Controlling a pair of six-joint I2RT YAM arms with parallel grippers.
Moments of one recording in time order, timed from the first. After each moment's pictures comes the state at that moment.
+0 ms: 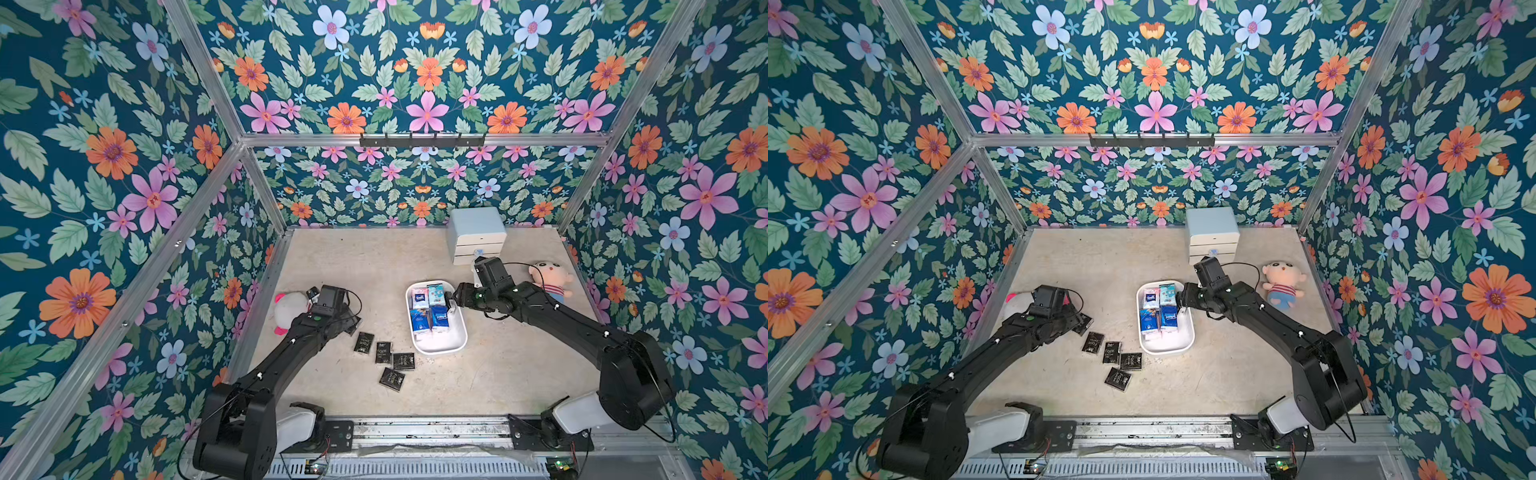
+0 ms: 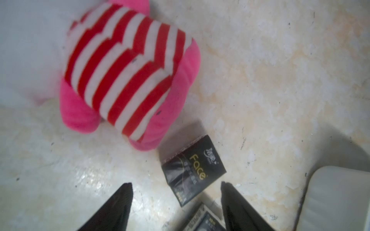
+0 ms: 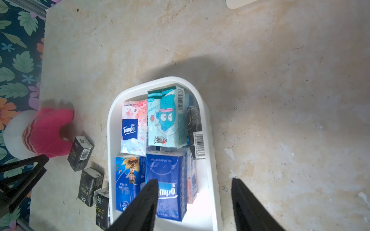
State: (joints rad) left arm -0.26 1.23 0.67 -0.45 -0.17 -0.73; right arm 0.54 1.48 1.02 -0.44 -0.09 0.61
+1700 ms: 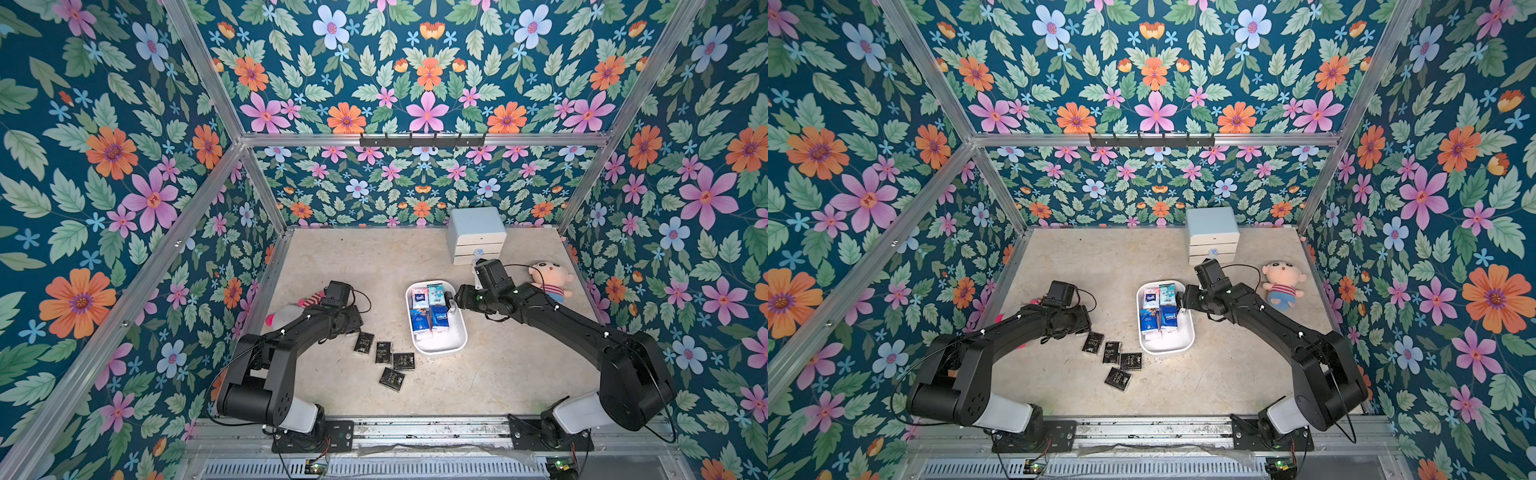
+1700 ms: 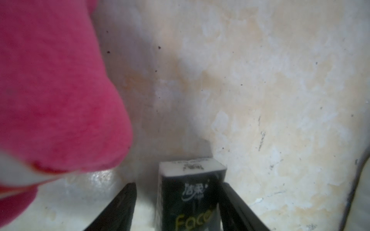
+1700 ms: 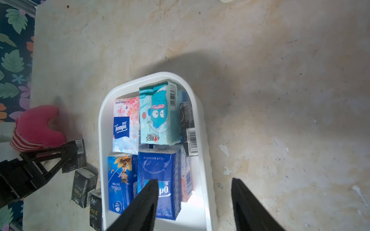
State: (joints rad) left arm -0.25 1.48 0.71 -0.35 -0.04 -0.59; right arm 0.54 1.48 1.01 -0.44 -0.07 0.61
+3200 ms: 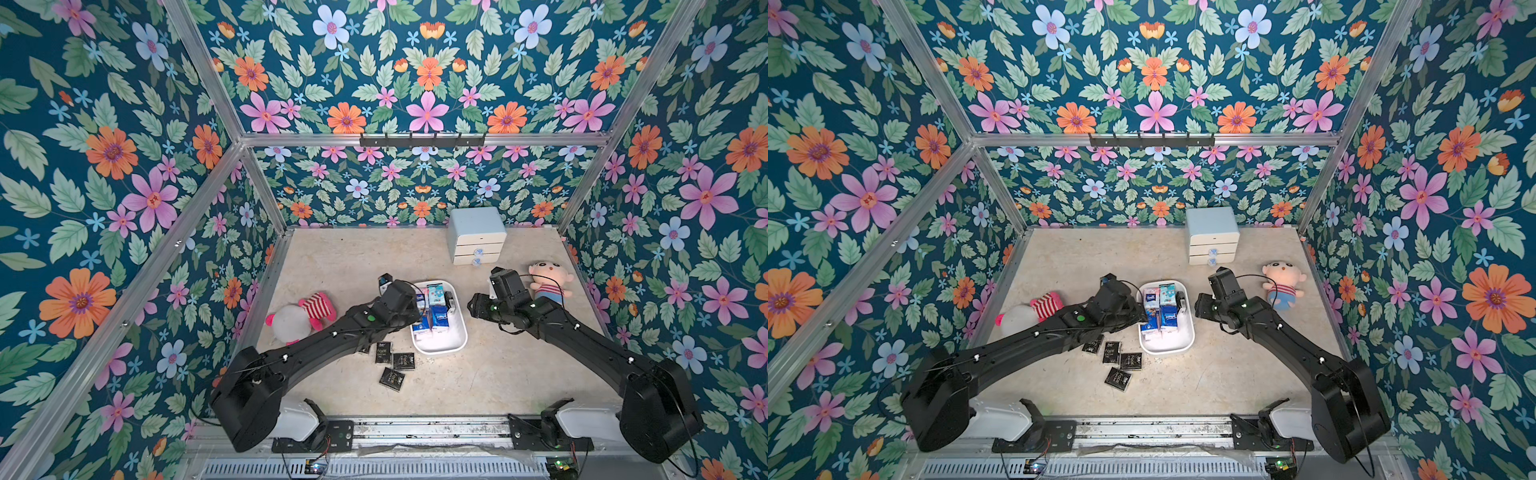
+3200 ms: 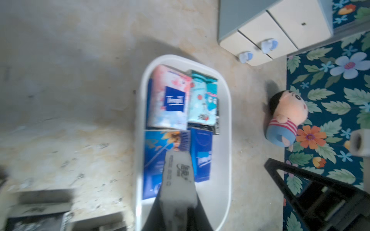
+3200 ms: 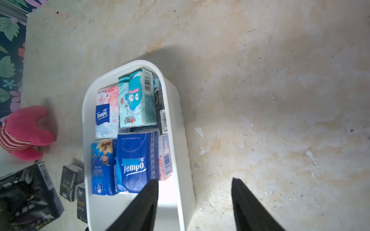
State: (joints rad) left arm -0.87 1.44 0.98 -0.31 -0.11 -1.05; right arm 0.50 1.29 0.85 -0.46 -0.05 0.61
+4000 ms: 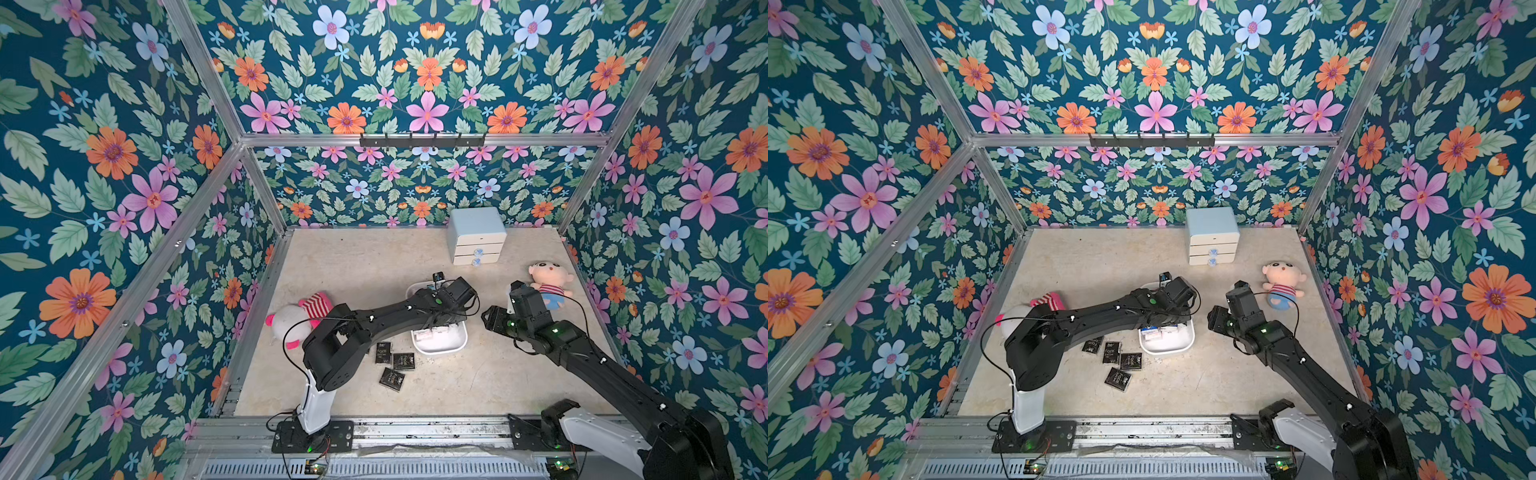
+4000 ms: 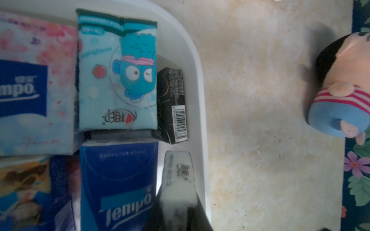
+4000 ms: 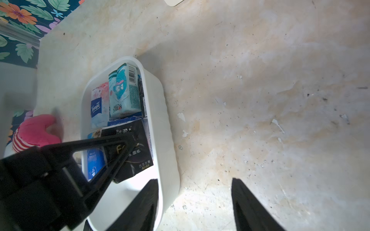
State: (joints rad) left arm -1.01 1.97 1.48 -0.53 -0.20 -1.03; right arm 0.46 1.05 0.67 -0.46 -0.05 0.66
